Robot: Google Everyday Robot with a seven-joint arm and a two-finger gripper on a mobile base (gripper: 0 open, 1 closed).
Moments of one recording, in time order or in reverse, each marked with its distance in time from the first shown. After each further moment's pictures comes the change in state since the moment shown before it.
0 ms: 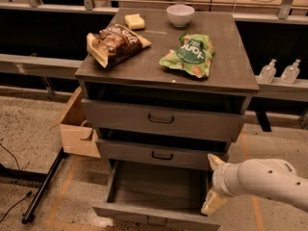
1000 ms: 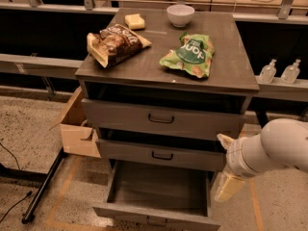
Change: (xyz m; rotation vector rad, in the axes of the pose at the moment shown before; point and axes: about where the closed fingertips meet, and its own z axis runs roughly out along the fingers) arm -0.042 -0.031 -0.113 -0.050 0.017 -0.042
